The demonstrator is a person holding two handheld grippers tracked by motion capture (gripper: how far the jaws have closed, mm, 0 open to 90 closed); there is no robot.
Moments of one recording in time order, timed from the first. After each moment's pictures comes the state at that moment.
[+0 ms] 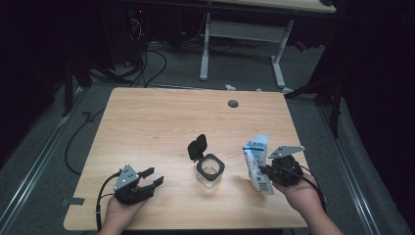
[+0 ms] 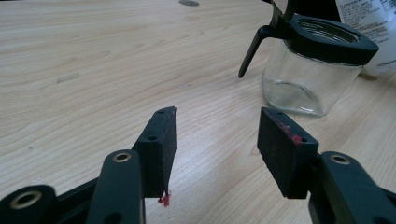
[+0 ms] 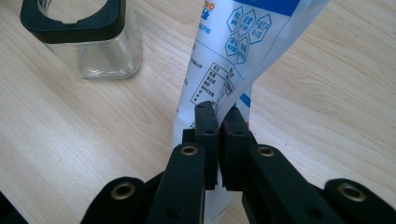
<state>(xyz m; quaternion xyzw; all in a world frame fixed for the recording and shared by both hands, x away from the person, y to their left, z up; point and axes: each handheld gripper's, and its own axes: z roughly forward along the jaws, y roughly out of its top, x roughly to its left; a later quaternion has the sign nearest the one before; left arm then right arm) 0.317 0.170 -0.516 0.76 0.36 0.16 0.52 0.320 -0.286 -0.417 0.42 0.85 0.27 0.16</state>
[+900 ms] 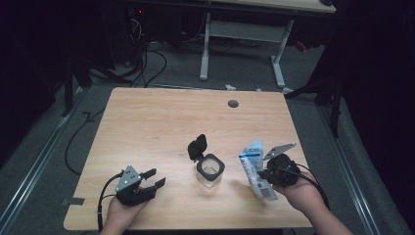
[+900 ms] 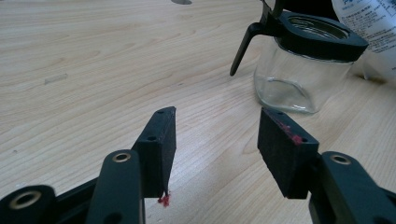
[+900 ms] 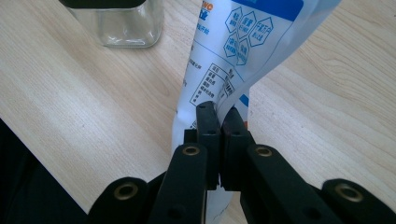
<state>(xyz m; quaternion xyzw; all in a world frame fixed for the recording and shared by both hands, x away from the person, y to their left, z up) 0.315 0.166 -0.517 0.76 0.35 0.15 0.52 0.320 -0.274 -0.407 0.40 0.88 0.21 0.12</state>
